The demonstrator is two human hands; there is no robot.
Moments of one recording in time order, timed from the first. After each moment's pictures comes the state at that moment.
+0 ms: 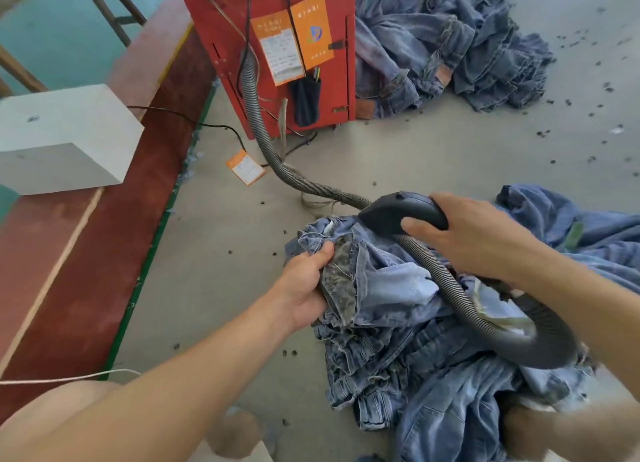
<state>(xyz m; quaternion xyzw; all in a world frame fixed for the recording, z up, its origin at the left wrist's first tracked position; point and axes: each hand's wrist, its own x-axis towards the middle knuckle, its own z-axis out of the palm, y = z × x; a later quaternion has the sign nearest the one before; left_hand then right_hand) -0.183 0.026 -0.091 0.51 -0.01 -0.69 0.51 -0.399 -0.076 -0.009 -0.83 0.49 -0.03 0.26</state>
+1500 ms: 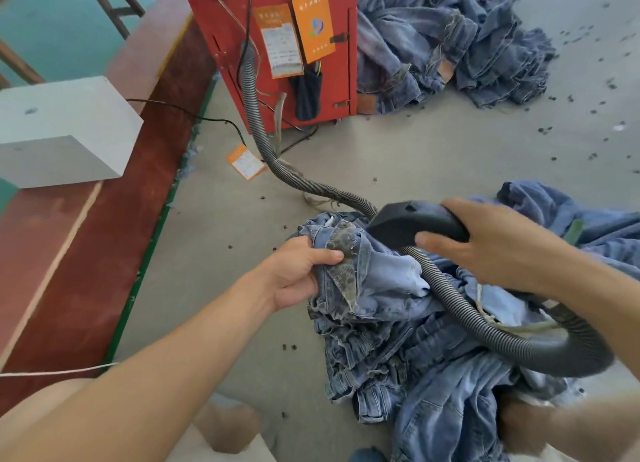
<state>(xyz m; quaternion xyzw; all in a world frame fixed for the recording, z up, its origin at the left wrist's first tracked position) -0.159 0.024 -0.073 0.50 -0.14 -0.73 0.44 -0.421 -0.070 -0.006 -0.85 0.46 -0.02 0.26</state>
